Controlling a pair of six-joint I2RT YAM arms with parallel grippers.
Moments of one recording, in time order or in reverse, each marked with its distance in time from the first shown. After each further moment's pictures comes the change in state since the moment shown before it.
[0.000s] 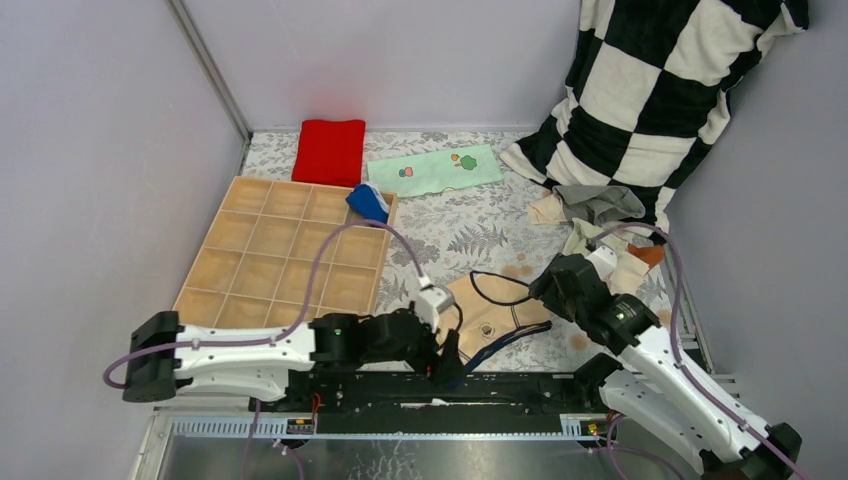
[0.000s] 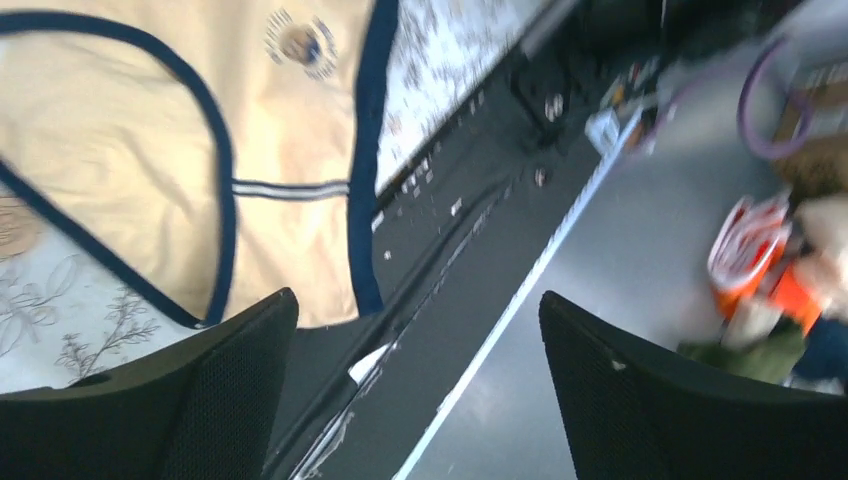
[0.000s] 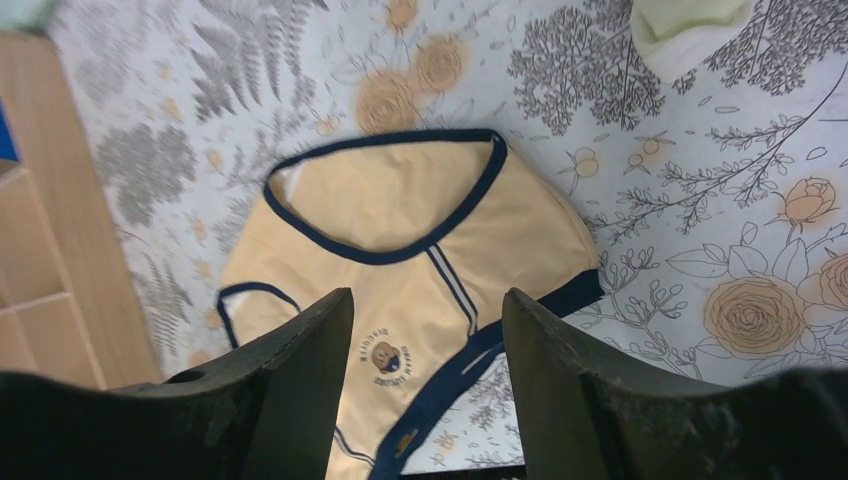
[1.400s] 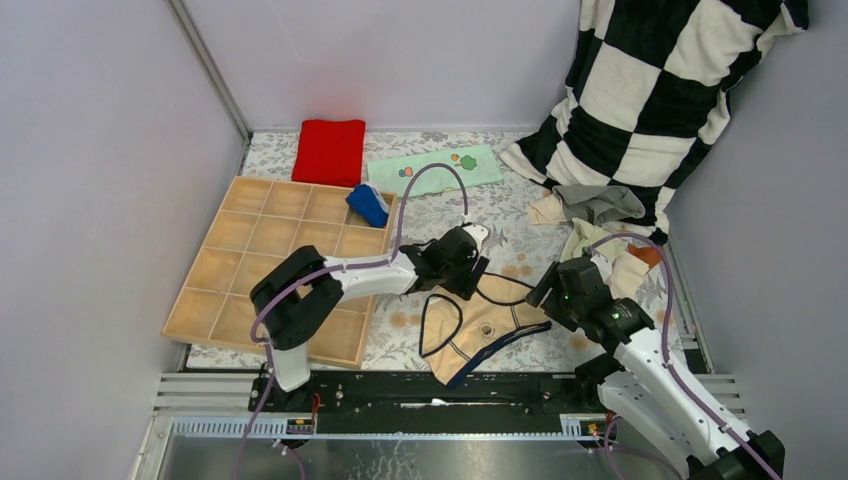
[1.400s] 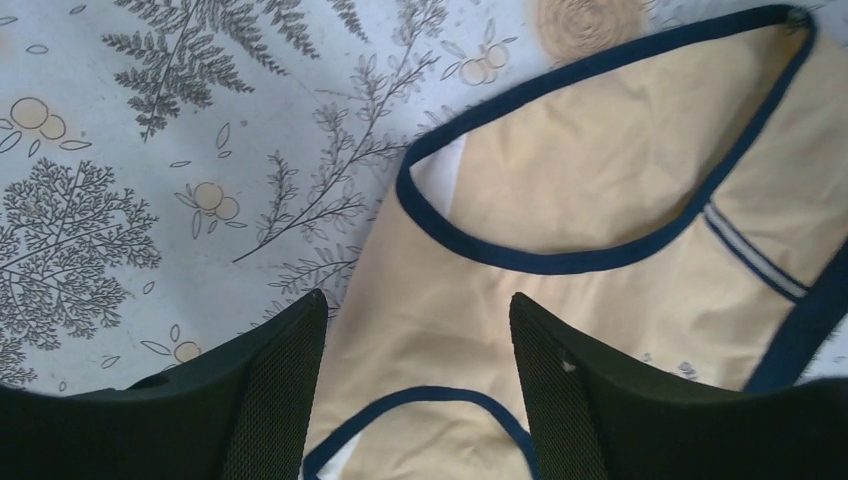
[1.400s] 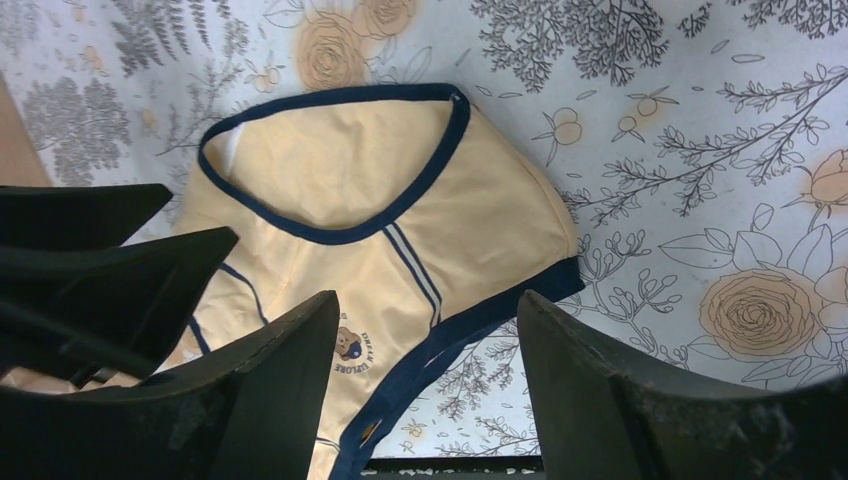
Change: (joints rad) left arm 0.452 0.731 0.463 0.038 -0.014 0.376; right arm -0.152 0.020 -0.122 0.064 -0.221 -0.101
